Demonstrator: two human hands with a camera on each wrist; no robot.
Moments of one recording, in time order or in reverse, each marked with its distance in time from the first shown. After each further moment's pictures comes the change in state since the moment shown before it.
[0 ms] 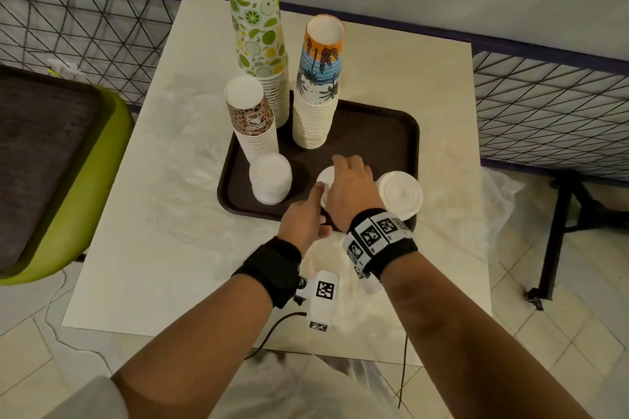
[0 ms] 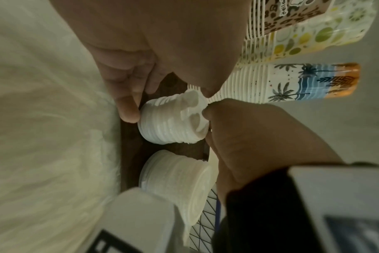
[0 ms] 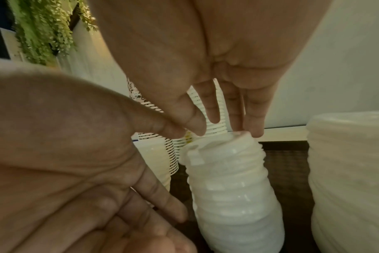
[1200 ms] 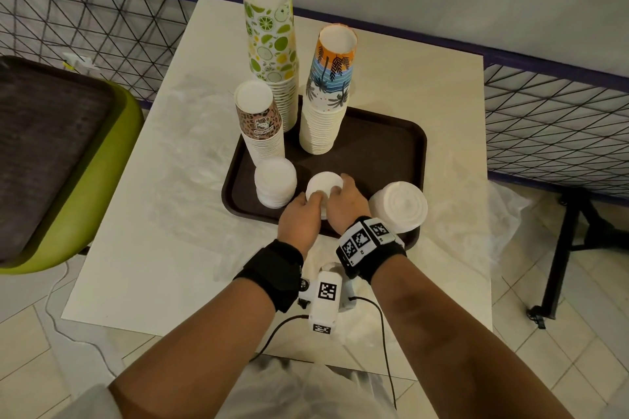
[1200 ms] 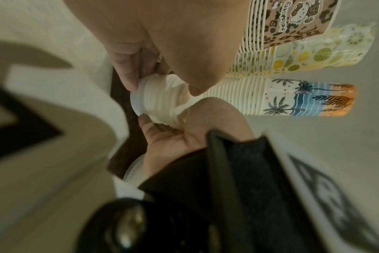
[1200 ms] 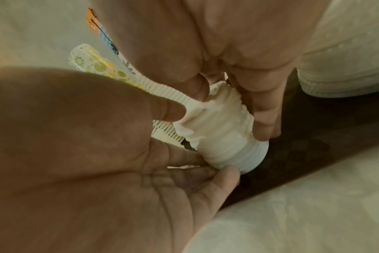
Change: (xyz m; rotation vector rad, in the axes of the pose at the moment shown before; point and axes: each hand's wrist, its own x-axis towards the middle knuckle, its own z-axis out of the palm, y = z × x) left_hand 0.004 0.000 -0.001 0.062 0.146 0.157; right_hand 0.014 -0.008 0.018 0.567 -0.183 0.379
